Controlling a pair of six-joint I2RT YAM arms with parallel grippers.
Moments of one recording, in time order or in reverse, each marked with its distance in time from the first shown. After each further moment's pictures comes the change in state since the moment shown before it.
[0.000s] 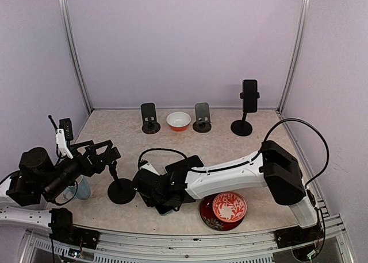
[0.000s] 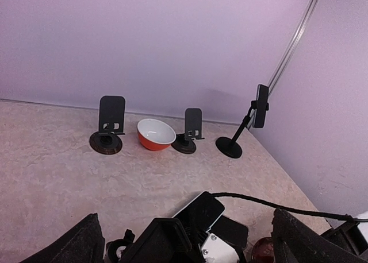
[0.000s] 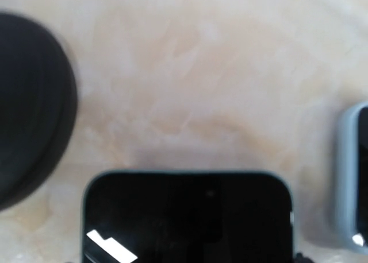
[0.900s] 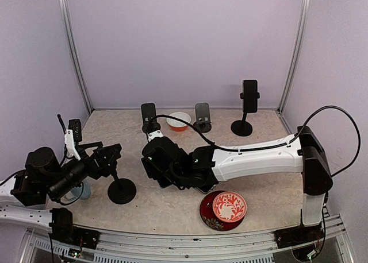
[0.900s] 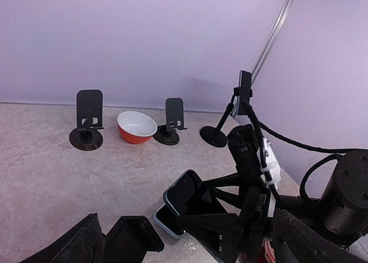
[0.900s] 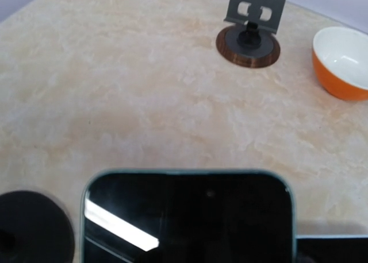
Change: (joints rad) left arm 0.003 0.064 -0.014 0.073 0.097 0.019; right arm -0.047 -0.271 -0.114 0.189 0.122 -0.134
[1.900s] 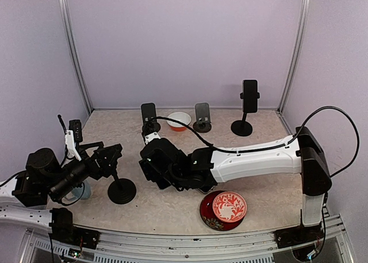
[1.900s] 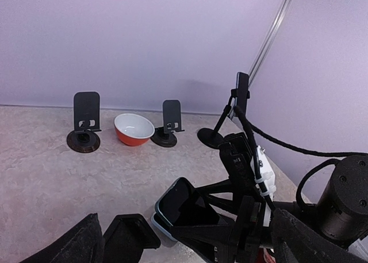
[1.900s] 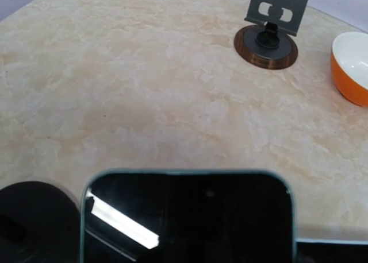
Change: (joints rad) left arm 0.000 0.001 -0.018 0.036 0.006 0.000; right arm 0.007 0.015 0.000 0.022 -0.031 -0.041
